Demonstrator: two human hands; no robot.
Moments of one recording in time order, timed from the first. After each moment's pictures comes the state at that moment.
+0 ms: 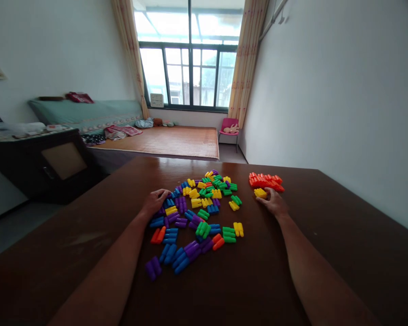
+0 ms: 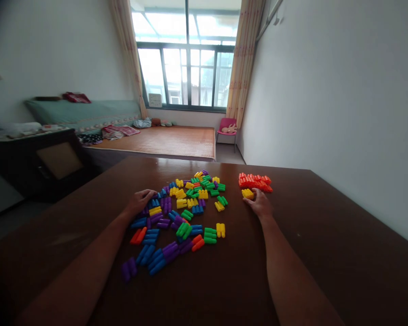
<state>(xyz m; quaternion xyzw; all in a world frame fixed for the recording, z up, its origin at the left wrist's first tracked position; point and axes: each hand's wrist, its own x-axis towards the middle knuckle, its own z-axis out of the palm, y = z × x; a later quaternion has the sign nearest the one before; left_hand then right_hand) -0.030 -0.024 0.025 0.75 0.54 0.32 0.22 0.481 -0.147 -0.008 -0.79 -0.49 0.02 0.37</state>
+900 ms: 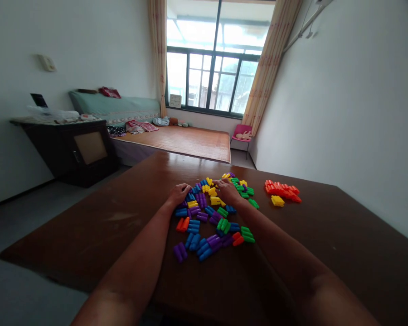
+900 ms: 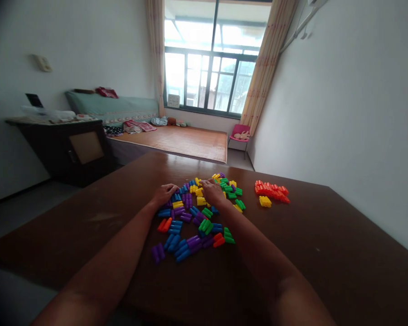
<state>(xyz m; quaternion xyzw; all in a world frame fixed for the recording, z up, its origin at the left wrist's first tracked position) -0.025 -0.037 0.030 0.74 0.55 0.32 0.22 0.230 -0.079 0.062 -0.54 -0.82 0.00 0.21</state>
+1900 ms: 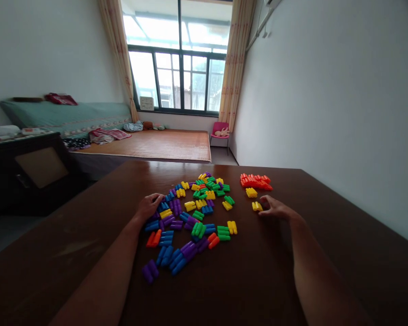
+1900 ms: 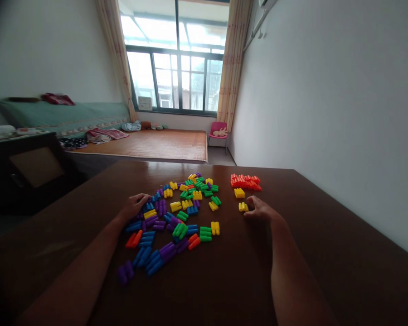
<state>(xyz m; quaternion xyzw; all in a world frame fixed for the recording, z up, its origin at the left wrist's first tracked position) -0.033 -0.023 0.024 0.77 0.54 0.29 0.19 0.492 -0.201 0.030 -0.76 -0.57 0.19 0.27</state>
